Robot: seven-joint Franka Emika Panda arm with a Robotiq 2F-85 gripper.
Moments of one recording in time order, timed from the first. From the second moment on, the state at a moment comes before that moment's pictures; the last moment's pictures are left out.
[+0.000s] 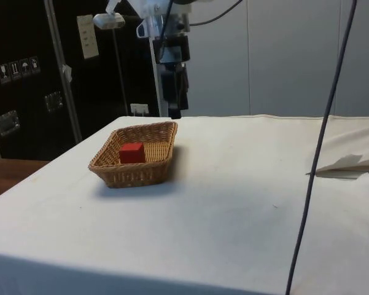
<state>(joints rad) 0.20 0.10 -0.22 -2.29 0.10 2.34 -0.25</state>
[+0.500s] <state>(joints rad) 0.20 0.04 -0.19 -2.36 0.10 2.34 -0.26</state>
